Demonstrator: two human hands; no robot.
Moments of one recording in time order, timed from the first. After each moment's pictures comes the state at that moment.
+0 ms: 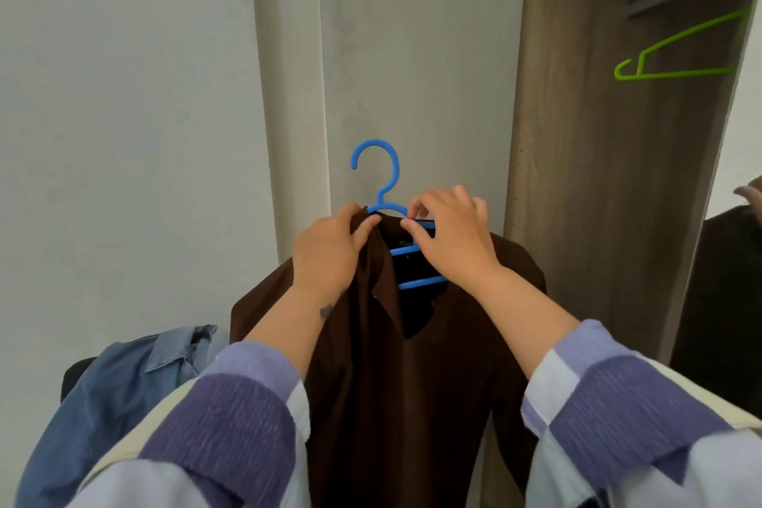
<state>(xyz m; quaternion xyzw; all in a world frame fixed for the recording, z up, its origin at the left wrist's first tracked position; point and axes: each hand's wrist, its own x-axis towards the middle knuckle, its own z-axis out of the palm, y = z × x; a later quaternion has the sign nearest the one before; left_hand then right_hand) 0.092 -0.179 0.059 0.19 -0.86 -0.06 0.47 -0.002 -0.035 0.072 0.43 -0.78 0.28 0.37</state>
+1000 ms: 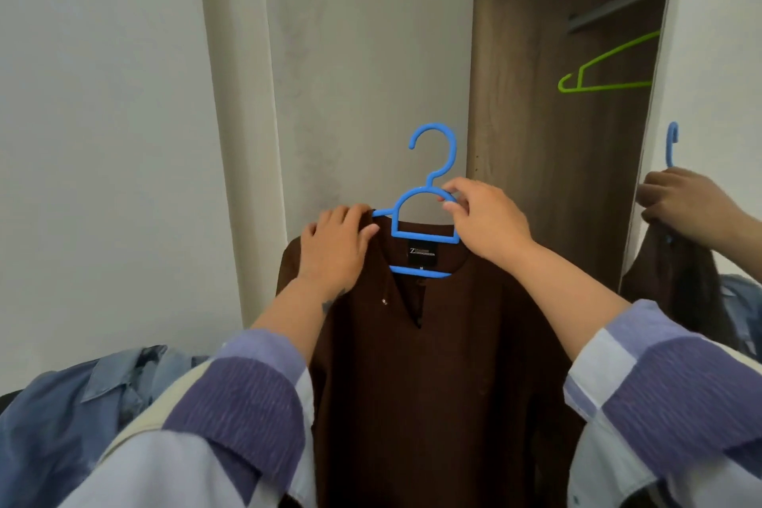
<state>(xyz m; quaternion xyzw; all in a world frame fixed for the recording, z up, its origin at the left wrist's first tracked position) 0.037 -0.154 0.060 0.12 -0.91 -0.06 0.39 -0.038 0.043 0.106 0.35 -0.84 0.32 0.27</state>
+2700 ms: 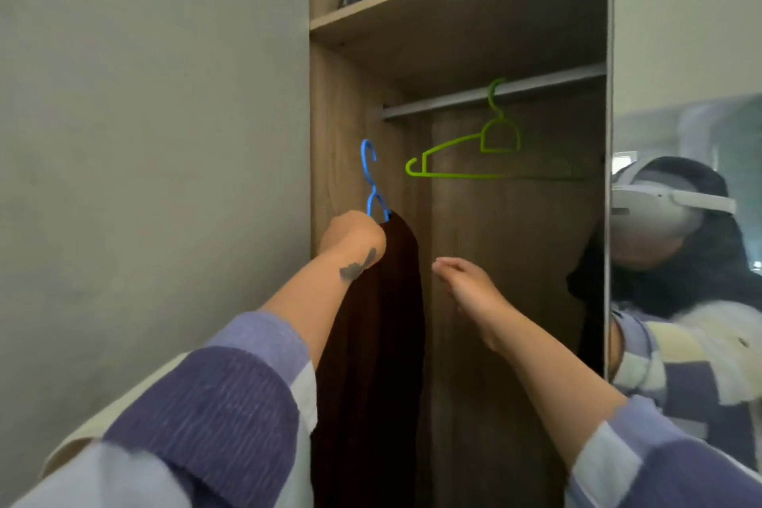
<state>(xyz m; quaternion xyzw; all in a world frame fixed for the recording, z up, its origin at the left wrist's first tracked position) -0.207 -0.082 0.203 -0.04 -0.91 -0.36 0.19 -0.167 0.057 0.132 -0.04 -0.78 0.59 0.21</state>
